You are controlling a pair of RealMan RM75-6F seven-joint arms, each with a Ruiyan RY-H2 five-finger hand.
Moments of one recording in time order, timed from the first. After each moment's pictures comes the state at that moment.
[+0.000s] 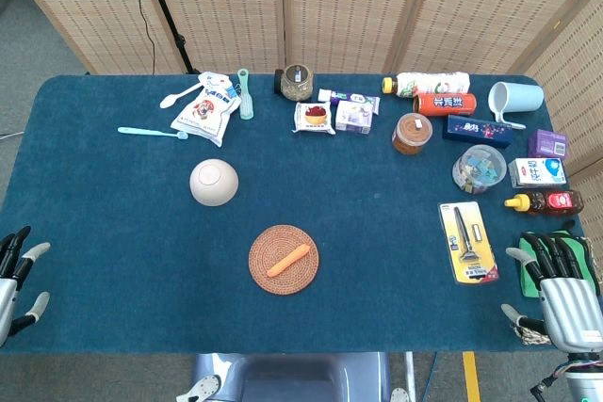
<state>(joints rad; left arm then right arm) 0.02 -1.00 0.03 -1.79 1.58 1.55 0.17 0.02 -1.03 0.01 -1.75 -1.60 1.53 -0.03</state>
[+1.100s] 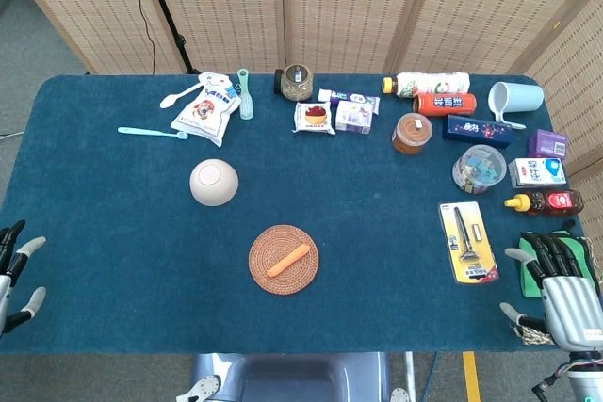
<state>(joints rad) 0.01 -0.96 0.02 -1.82 1.60 1.58 0.15 0.03 -1.03 0.02 -1.73 -1.61 1.54 0.04</state>
